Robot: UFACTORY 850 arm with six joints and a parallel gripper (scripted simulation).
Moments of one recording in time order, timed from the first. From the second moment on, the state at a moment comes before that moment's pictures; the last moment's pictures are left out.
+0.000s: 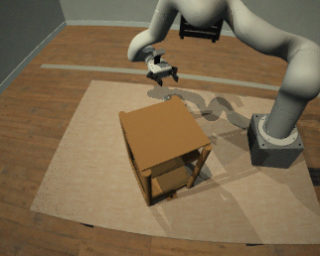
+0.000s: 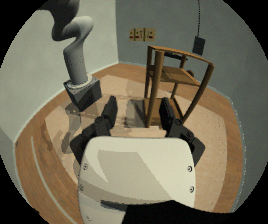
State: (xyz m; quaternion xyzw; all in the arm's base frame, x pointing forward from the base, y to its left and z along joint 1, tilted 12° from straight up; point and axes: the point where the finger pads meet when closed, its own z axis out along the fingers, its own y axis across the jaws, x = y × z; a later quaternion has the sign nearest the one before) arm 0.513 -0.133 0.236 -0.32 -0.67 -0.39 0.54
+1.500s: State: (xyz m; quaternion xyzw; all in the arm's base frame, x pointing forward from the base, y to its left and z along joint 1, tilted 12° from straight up) arm 0.522 -0.133 0.194 -0.32 -0.67 -0.39 0.54
